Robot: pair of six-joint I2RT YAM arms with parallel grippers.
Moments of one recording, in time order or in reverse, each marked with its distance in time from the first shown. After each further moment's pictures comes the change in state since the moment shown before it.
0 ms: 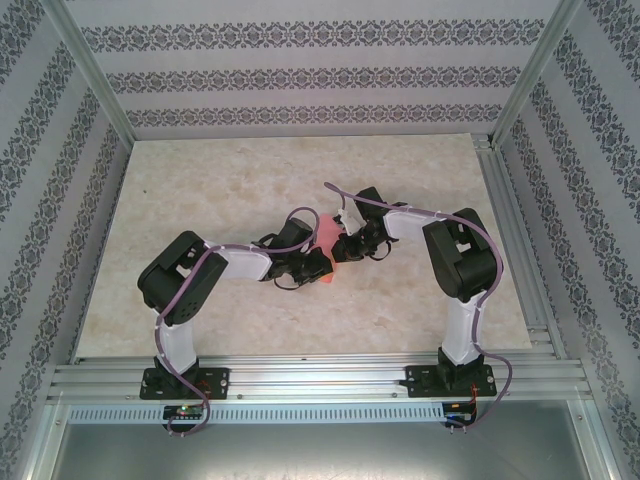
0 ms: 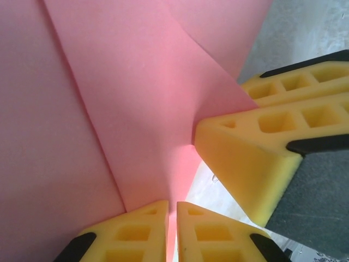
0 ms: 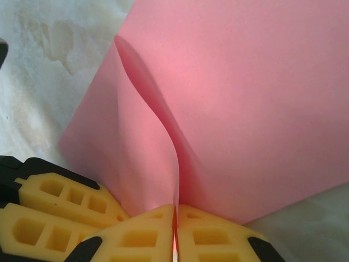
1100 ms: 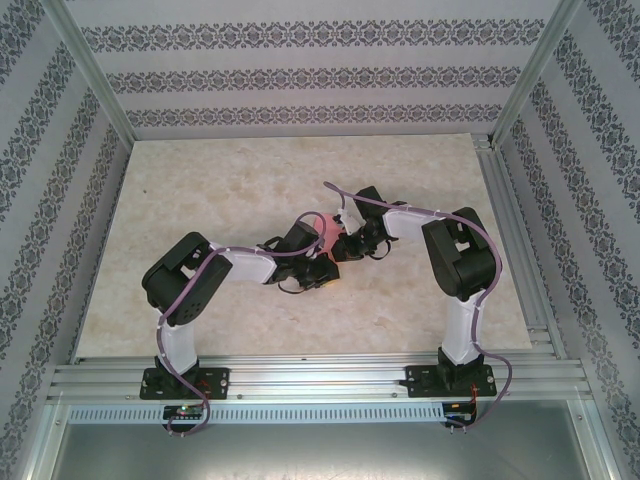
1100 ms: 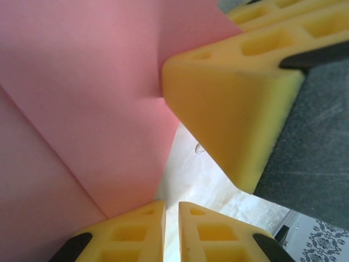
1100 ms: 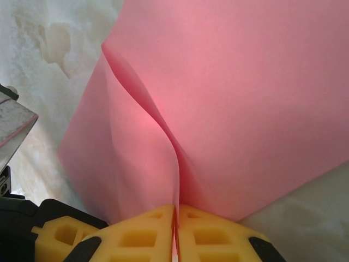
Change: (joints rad) left arm -0.039 0.020 0.005 0.026 0.057 -0.002; right arm 0.000 0.011 0.014 -0.011 0.003 -0.006
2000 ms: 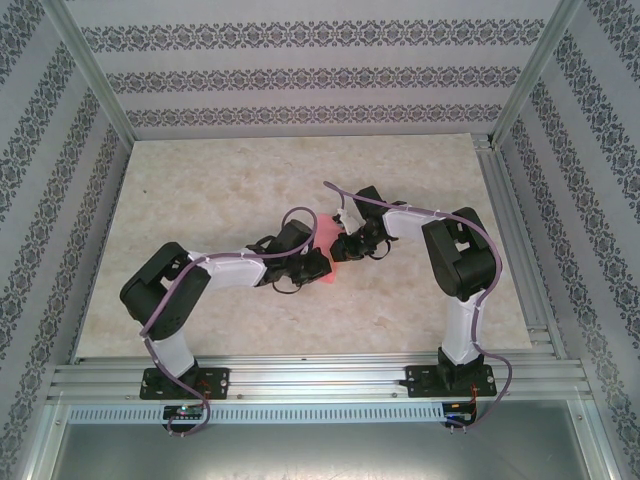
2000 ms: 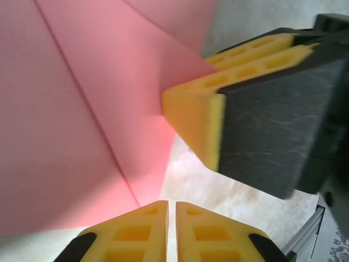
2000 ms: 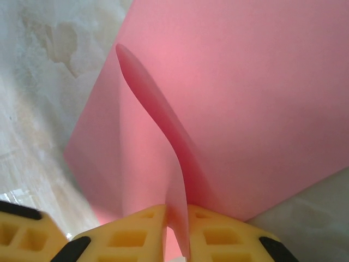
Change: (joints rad) left arm -0.006 -0.137 -0.041 -0.081 -0.166 -0.003; right arm 0.000 -0.001 0.001 -0.002 -0.013 0.000
